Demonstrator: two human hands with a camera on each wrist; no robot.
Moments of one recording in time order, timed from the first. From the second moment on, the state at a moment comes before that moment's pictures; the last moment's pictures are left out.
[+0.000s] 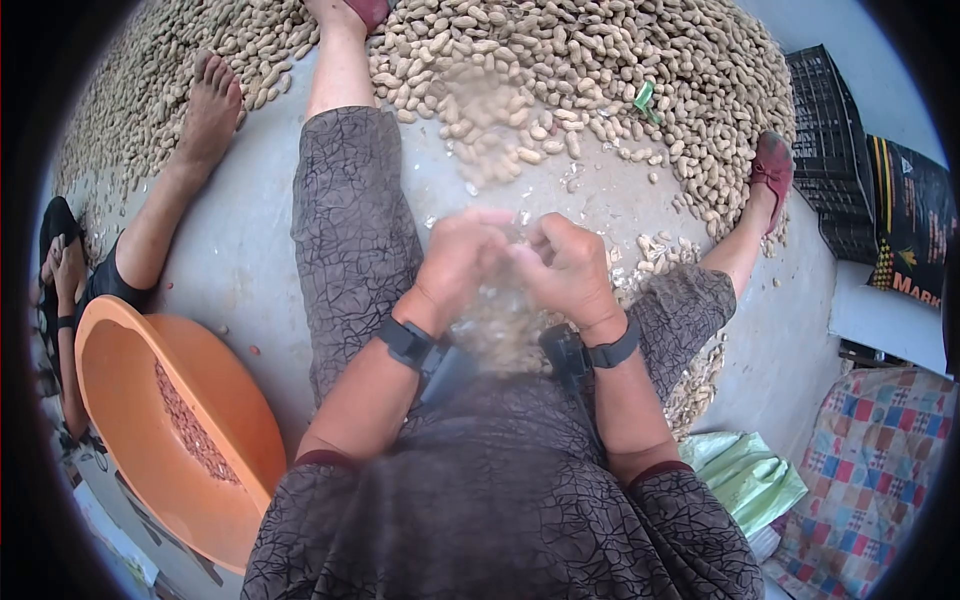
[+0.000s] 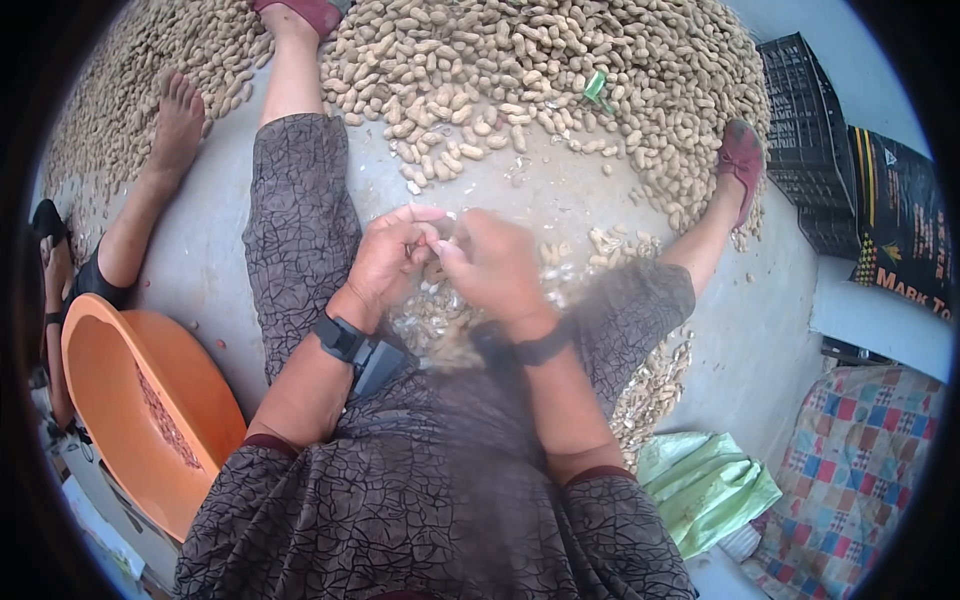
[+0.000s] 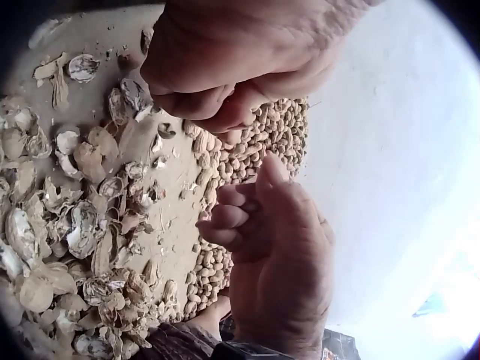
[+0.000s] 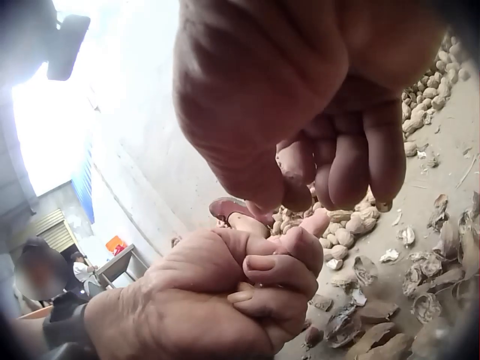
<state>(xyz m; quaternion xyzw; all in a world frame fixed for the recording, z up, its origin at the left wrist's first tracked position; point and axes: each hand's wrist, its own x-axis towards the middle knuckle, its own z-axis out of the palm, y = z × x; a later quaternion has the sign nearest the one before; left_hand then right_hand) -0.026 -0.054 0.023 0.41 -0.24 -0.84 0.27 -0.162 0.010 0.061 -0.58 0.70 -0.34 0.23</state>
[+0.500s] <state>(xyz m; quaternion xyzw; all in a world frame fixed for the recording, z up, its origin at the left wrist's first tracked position) -0.041 -0.109 -0.014 0.52 -0.82 -0.21 0.12 -0.186 0.020 0.046 -0.63 0.71 -0.20 0.25</state>
